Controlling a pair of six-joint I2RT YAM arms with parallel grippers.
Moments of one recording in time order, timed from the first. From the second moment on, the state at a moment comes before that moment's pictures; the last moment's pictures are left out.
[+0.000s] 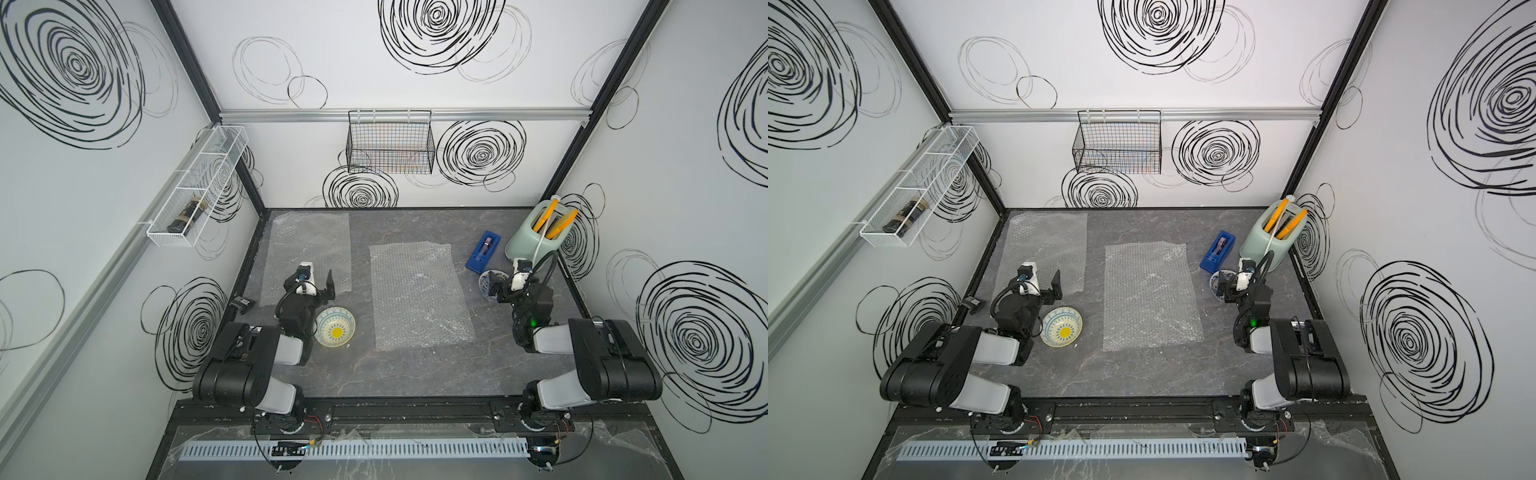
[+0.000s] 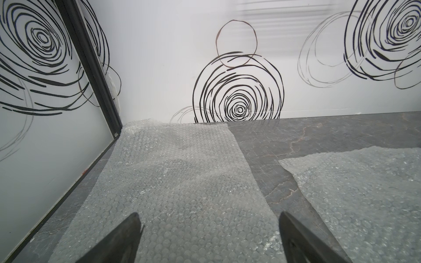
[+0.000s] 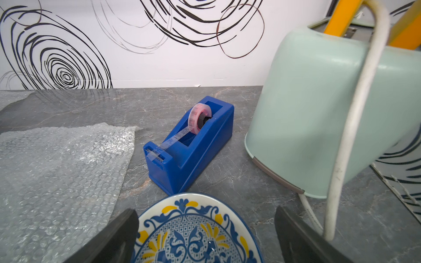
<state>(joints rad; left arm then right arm) -0.07 1.49 0.18 1.23 -0.08 0.02 -0.02 1.47 0.25 0.98 -0.07 0.02</state>
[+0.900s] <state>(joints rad) -0.17 1.29 0.10 1.23 -0.16 0.06 0.05 1.34 0.29 0.81 -0.01 0.00</state>
